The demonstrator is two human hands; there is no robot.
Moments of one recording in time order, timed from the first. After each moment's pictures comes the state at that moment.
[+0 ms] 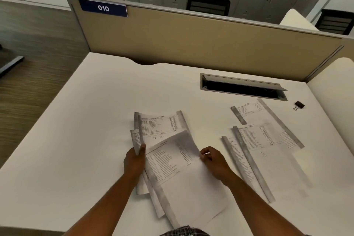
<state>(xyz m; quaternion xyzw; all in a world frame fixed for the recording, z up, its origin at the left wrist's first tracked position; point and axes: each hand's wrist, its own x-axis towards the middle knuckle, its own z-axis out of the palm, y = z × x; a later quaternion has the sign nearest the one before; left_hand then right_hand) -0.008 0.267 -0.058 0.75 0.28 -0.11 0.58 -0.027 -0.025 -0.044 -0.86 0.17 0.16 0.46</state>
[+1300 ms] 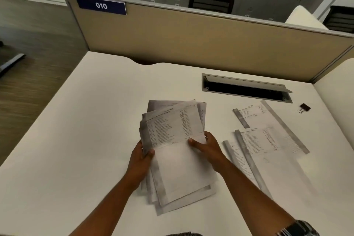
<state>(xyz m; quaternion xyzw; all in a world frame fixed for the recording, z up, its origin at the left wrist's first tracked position) -0.002 0.253 -0.020 0.75 0.12 -0.10 0.65 0.036 -0.006 -0.024 -0.74 0.18 0.16 0.62</state>
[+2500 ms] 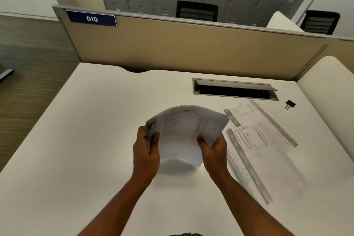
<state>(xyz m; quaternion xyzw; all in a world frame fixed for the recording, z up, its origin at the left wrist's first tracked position) -0.009 0.212 0.066 0.78 -0.02 0.15 0.61 -0.021 0.022 0.052 -0.72 0.12 -0.16 0.66</state>
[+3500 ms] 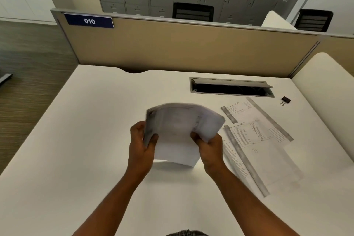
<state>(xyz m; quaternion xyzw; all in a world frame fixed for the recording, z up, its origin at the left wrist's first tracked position) -0.009 0.224 0.050 0.78 0.01 0.08 0.63 -0.021 0.020 0.045 -0.68 0.18 -0.11 0.70</state>
